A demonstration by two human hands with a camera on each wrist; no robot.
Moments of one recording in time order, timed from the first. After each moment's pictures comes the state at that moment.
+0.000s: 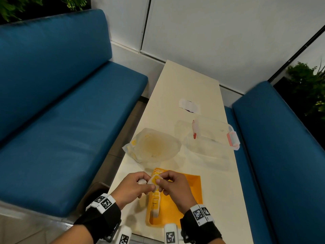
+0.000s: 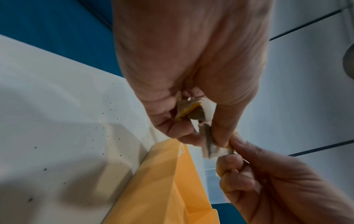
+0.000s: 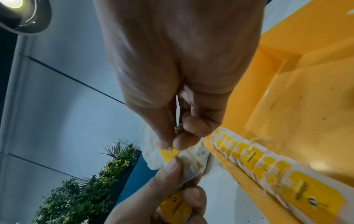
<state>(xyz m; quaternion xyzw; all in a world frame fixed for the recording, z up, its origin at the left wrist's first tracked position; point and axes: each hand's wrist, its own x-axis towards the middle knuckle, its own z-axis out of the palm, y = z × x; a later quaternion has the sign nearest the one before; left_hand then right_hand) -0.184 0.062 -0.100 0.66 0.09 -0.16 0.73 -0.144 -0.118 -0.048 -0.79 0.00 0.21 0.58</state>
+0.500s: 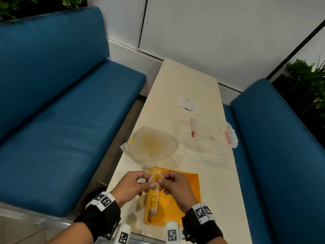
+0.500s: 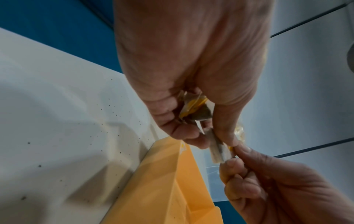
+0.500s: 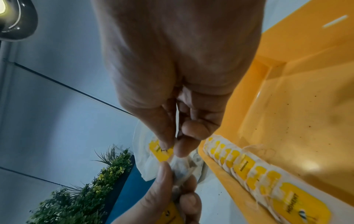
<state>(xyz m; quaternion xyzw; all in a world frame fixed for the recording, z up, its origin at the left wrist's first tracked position) -0.181 0.056 -0.097 0.67 0.09 -0.15 0.72 -0.141 -0.131 -0.053 -0.78 0.01 0.22 0.59</state>
